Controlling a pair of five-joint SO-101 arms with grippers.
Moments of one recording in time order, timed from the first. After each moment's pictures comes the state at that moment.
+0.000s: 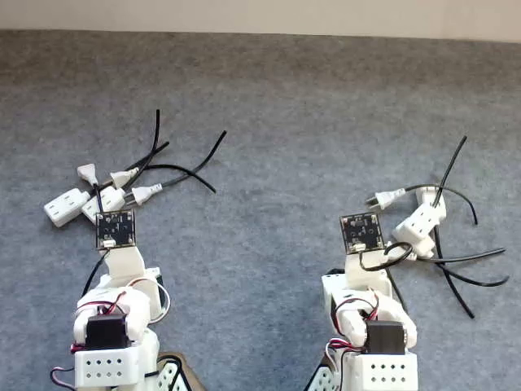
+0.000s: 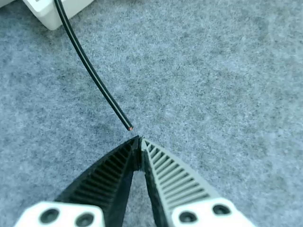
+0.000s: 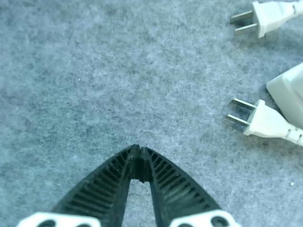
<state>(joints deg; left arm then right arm) -11.3 -102.2 96.1 74.9 6.8 -2.6 -99.4 95.3 68.5 10.1</state>
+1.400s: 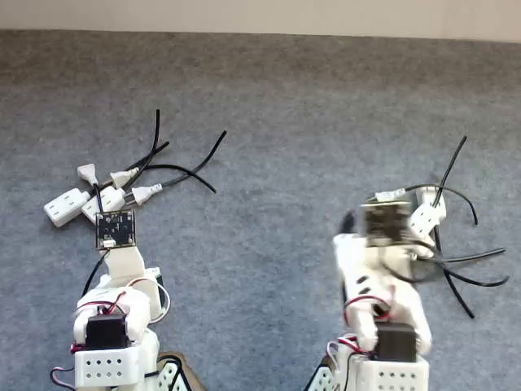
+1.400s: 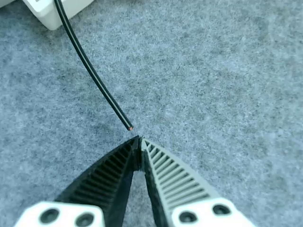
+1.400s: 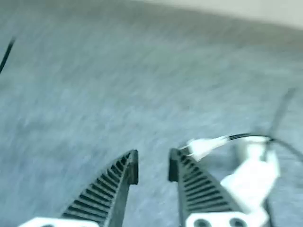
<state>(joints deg) -11.3 -102.2 96.1 74.9 6.8 2.3 -98.8 81.4 49.7 9.3</state>
